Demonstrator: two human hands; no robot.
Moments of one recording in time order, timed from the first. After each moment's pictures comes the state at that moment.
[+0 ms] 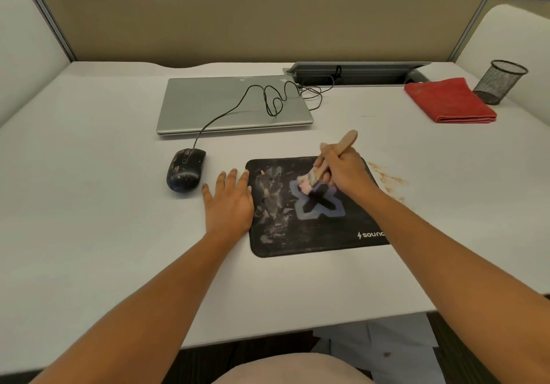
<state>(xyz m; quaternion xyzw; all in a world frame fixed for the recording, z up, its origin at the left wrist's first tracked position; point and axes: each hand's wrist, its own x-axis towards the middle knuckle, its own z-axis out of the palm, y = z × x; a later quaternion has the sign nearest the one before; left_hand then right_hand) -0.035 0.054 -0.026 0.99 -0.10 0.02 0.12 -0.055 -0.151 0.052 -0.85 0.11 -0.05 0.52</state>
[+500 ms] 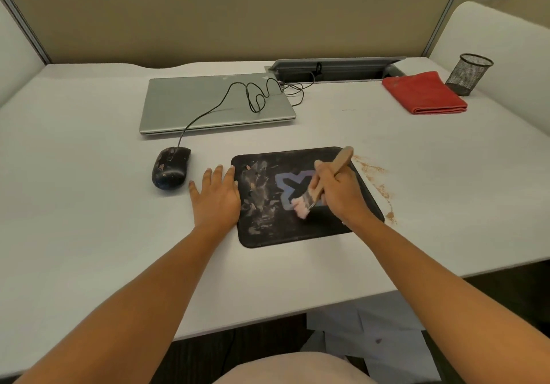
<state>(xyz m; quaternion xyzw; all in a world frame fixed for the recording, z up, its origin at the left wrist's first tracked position) -0.036 0.053 -0.025 0.99 -0.10 0.02 0.13 -0.111 -0.143 0.038 -0.83 0.13 -0.13 0.53</state>
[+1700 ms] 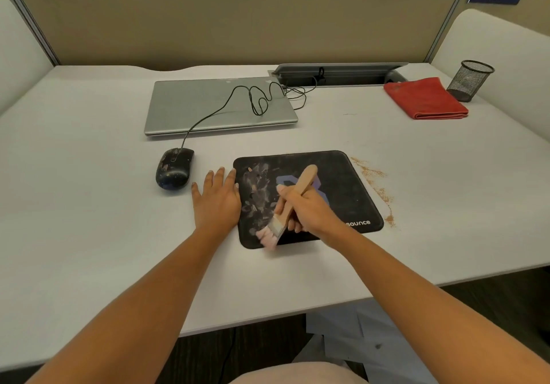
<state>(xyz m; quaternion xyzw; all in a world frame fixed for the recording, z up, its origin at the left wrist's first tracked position) -0.037 0.055 -0.025 0.99 -0.10 0.02 0.12 -0.119 -0.104 0.032 -0.78 0.08 0.03 0.61</state>
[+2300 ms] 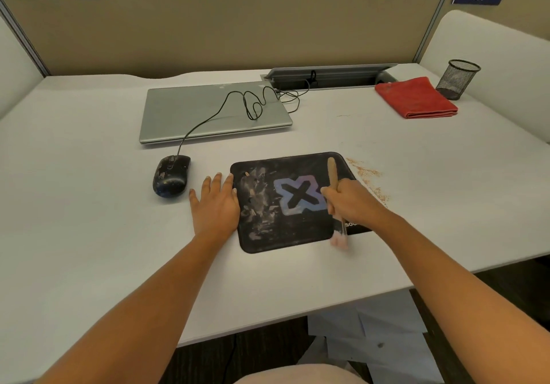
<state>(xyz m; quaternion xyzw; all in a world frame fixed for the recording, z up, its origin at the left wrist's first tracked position) -0.037 0.056 -0.026 0.99 -0.11 0.01 0.12 -0.125 -0.162 0.050 -0.91 0.19 0.03 0.37</state>
